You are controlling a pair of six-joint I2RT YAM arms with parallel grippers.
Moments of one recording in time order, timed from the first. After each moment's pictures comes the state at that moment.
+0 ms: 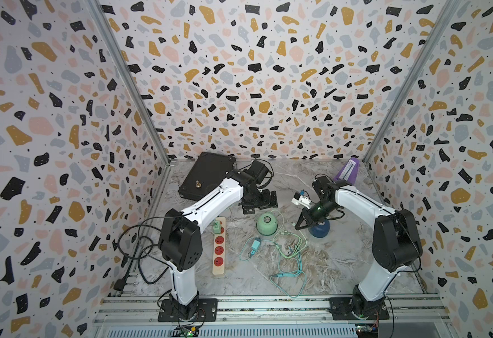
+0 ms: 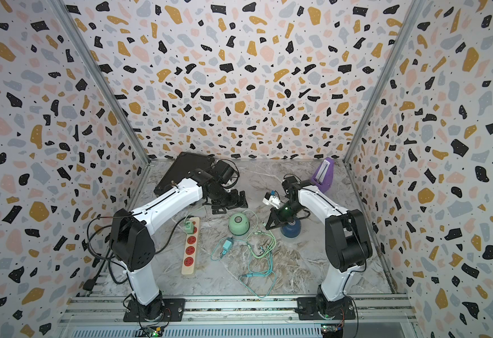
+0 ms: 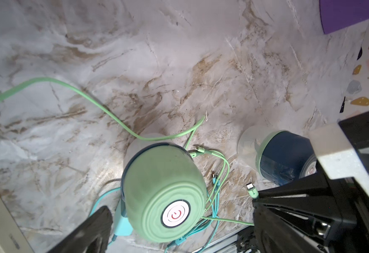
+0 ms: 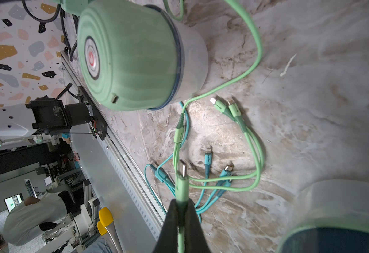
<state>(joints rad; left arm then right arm) -0.62 1.85 1.67 -1.03 0.26 -0.71 0.34 1.74 1.29 -1.09 -0.75 -0.16</state>
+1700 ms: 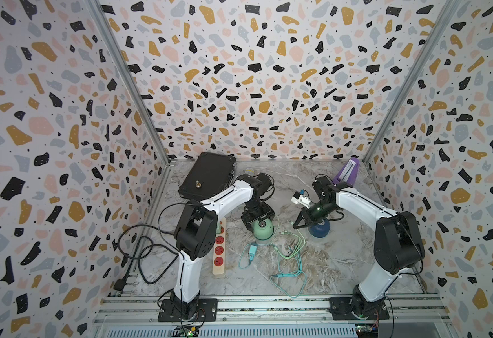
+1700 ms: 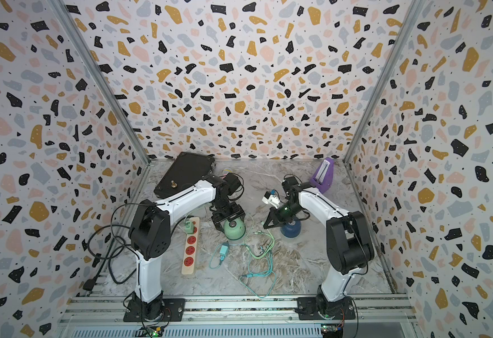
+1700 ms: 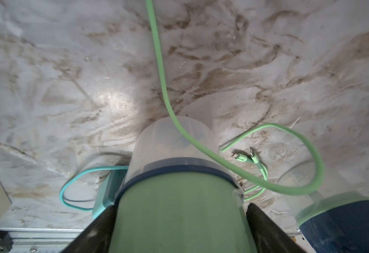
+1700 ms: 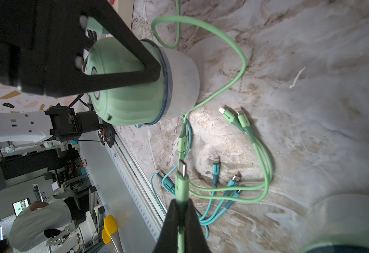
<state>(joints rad) -0.61 2.02 1.68 -1.18 0.33 -1.03 0.35 1.72 1.26 -1.02 -0.79 -0.12</state>
